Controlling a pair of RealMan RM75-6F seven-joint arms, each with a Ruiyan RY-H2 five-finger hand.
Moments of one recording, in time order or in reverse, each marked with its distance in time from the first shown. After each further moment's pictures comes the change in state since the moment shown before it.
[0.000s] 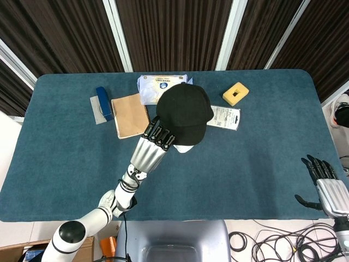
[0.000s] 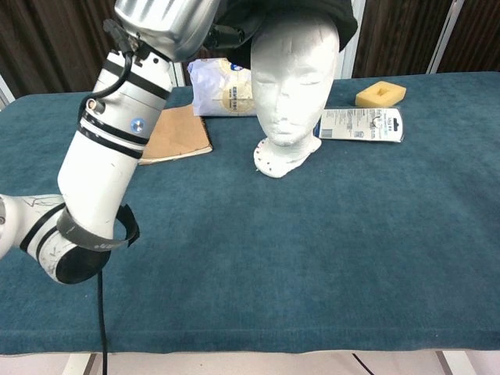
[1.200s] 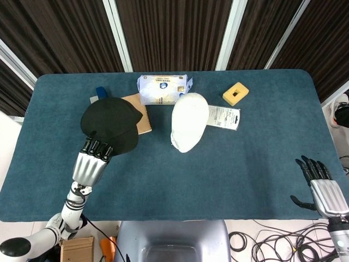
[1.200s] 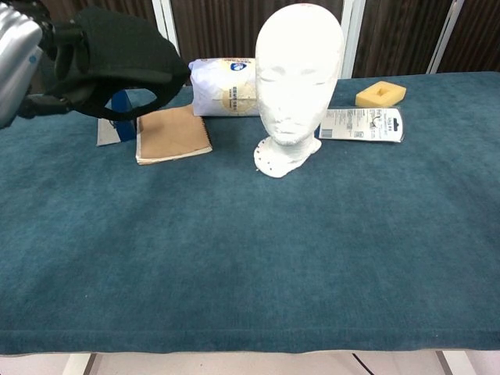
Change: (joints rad) left arm 0.440 0.289 0.228 -0.229 0.015 0.102 0.082; right arm 0.005 -0.022 -0.002 -0.025 -0.002 0.000 -0.079
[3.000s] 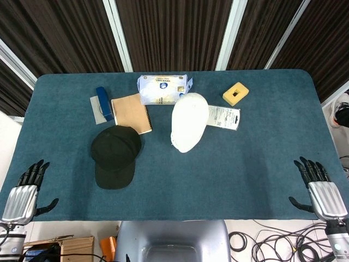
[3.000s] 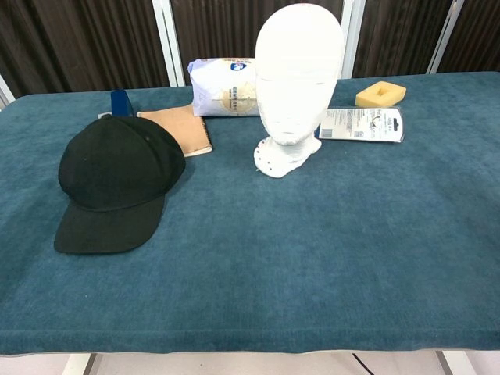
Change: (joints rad) left arm 0.481 0.747 0.123 -1.109 -0.247 -0.348 -0.187; right arm -0.017 -0.017 -0.007 -0.018 -0.015 0.041 -0.060
